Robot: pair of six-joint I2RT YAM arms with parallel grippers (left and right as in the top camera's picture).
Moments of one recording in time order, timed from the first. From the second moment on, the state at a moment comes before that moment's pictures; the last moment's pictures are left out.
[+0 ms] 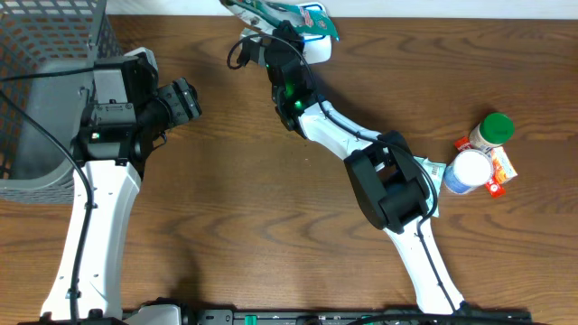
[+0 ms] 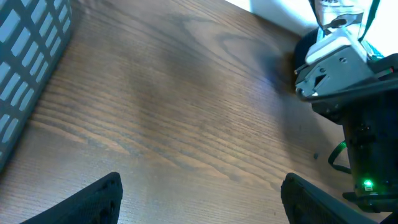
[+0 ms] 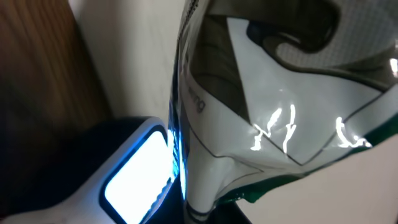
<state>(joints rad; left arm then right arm) 0.04 1.39 1.21 -0.60 0.14 -0.35 0.59 2.49 1.88 0.45 0.58 -1.24</state>
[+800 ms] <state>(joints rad) 0.04 1.39 1.21 -0.60 0.14 -0.35 0.37 1.75 1.90 -1.00 0.25 -0.17</state>
